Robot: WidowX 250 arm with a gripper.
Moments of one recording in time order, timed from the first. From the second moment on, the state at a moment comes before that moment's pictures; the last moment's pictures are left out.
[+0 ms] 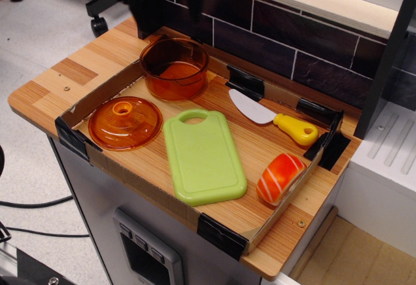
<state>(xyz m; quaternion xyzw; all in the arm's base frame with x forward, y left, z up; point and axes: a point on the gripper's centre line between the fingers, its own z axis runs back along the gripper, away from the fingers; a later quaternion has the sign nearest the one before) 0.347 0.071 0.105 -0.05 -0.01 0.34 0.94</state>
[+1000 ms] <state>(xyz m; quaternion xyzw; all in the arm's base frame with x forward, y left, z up) 0.333 -0.052 0.063 -0.06 0.00 0.50 0.86</state>
